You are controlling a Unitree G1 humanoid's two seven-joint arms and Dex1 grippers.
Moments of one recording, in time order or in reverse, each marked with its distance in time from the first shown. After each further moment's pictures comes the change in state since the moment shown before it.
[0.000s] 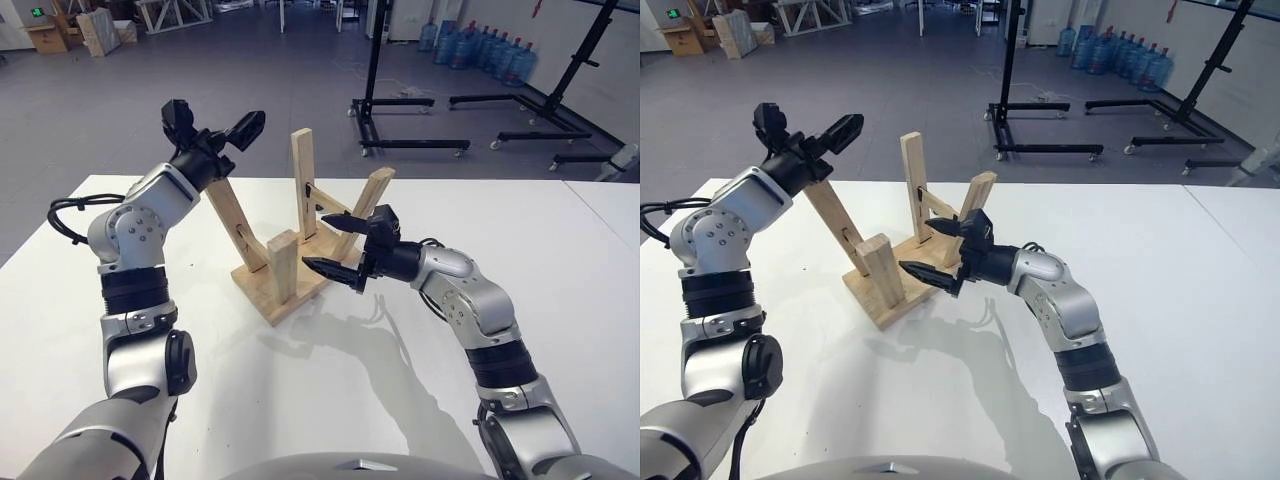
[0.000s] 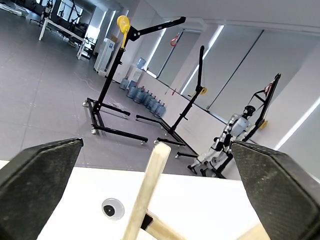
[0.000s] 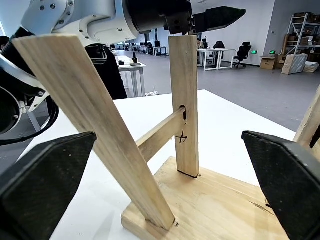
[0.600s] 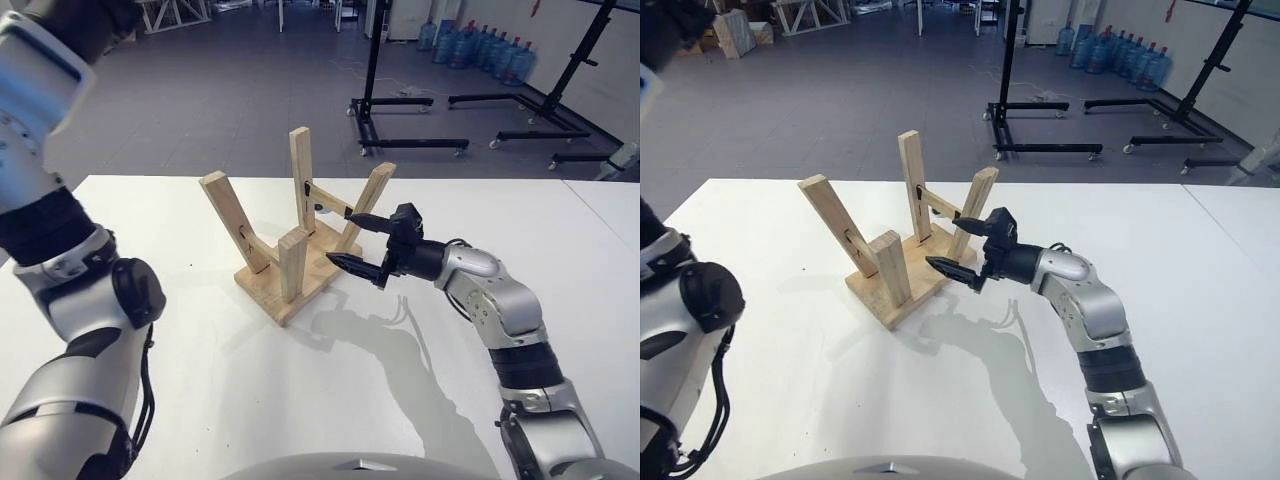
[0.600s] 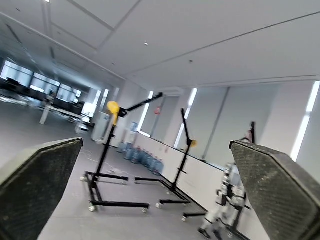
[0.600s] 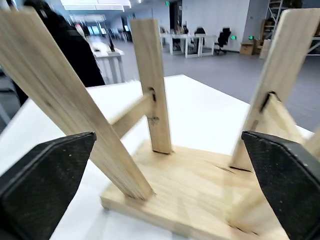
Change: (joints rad) left arm -0.398 0.280 0.207 -0.129 -0.180 0.188 0.238; right arm 0.026 -0.174 -0.040 -0.071 -0.058 -0.002 0.023
